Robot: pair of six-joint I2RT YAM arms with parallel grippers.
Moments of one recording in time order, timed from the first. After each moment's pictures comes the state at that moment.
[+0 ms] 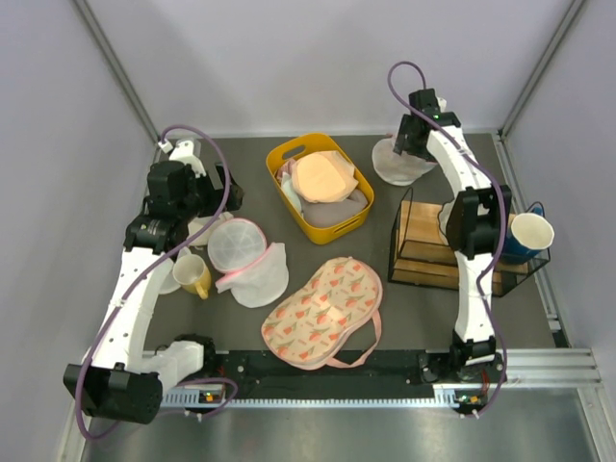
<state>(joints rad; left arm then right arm) -0.12 1.07 1.14 -0.54 0.12 -0.31 0.17 2.27 2.19 -0.84 0.26 0.38</state>
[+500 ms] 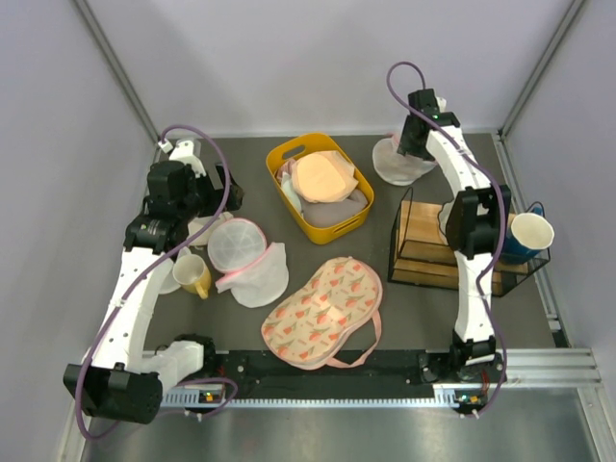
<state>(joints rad) -0.12 1.07 1.14 -0.54 0.12 -0.31 0.18 2.27 2.19 -0.84 0.28 0.39</state>
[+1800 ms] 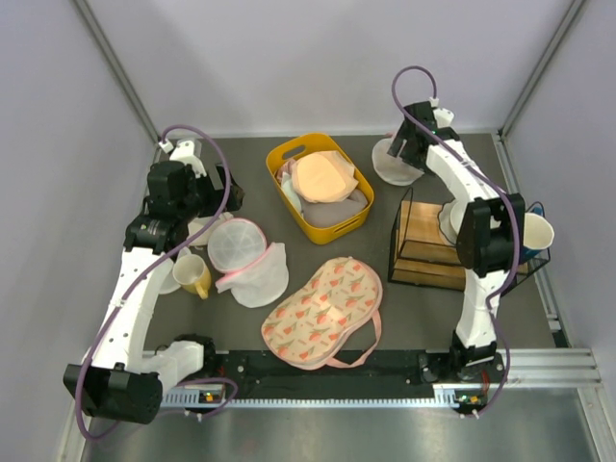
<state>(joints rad) -0.12 1.07 1.14 -0.54 0.12 -0.31 0.24 2.03 1.84 -0.69 0.38 0.64</state>
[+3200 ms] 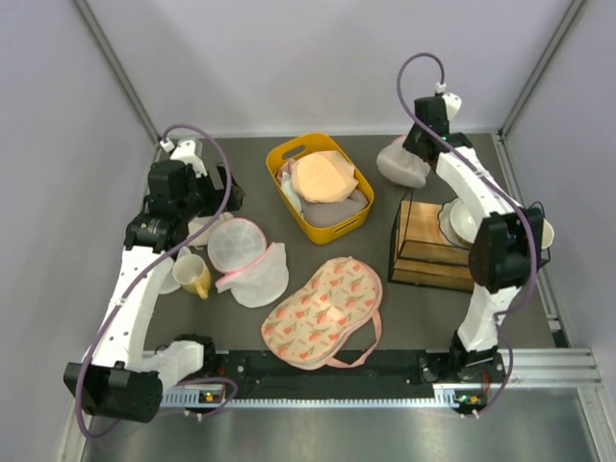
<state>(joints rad) -0.12 1.08 1.15 -0.55 0.12 -0.29 0.24 1.92 1.70 -0.44 0.34 0.56</state>
